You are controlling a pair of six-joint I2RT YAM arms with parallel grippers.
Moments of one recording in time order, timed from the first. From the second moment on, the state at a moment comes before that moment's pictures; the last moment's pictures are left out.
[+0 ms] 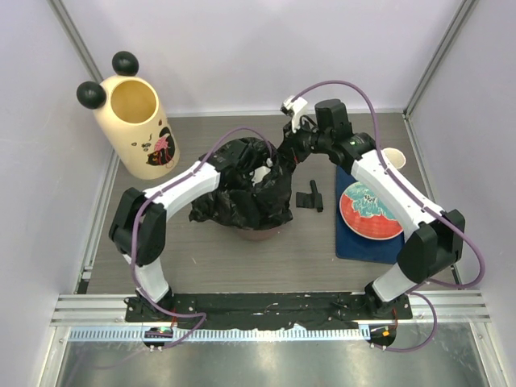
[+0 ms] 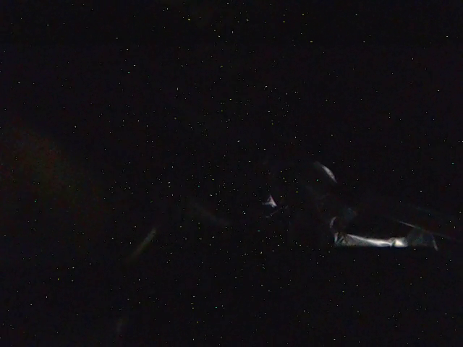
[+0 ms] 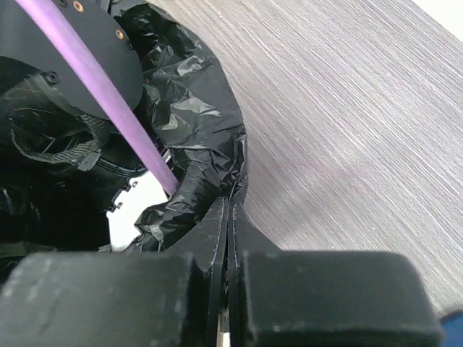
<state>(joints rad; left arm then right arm) -0.60 1.82 1.41 -0.76 0.21 0.66 0.45 1.56 1.49 -0.46 -0.46 -0.13</state>
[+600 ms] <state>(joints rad) -0.63 1.75 1.33 -0.57 0.06 0.74 0.42 1.50 1.48 -0.51 -0.42 -0.18</state>
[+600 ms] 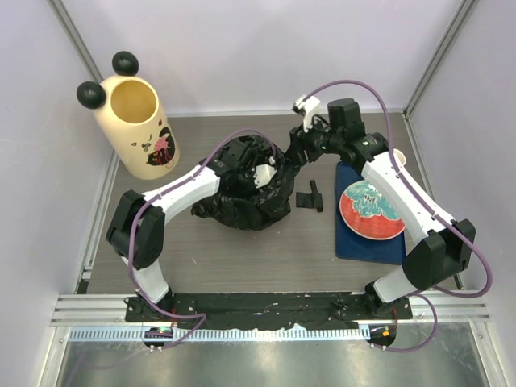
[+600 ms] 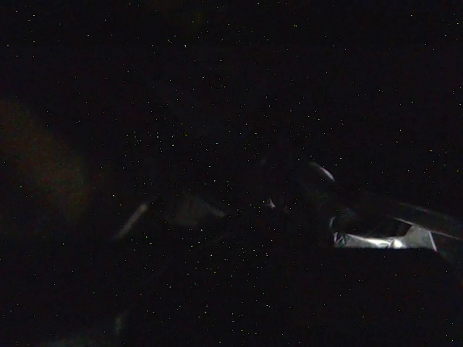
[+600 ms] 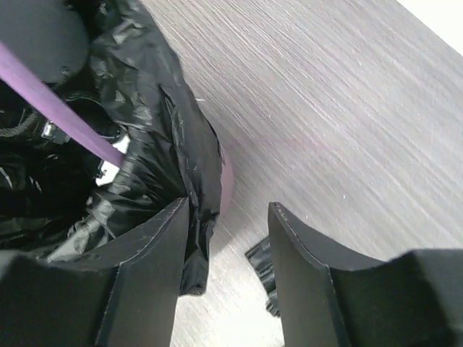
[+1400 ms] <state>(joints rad) -0.63 1.97 1.62 -0.82 0.02 0.70 0.39 1.41 1.52 -0.75 -0.52 -0.30</state>
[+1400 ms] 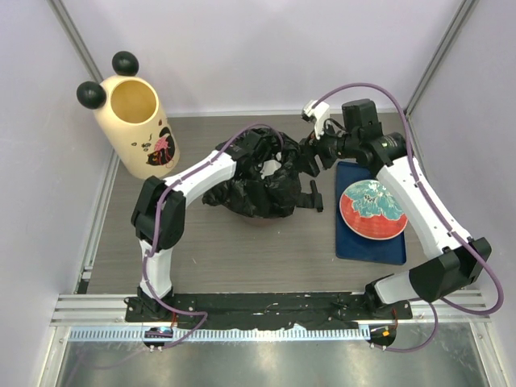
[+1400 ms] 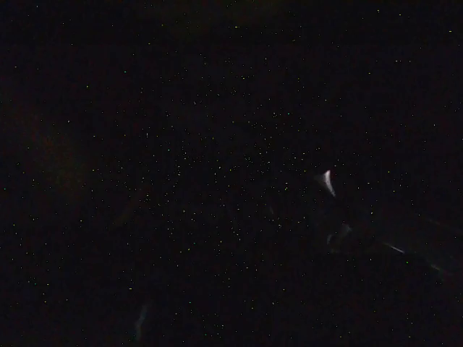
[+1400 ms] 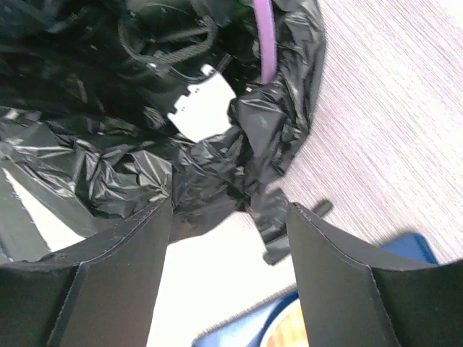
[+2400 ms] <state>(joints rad) -0.65 2.00 1.67 -0.90 -0.03 0.65 0.73 1.59 1.63 -0.94 -0.60 -0.78</state>
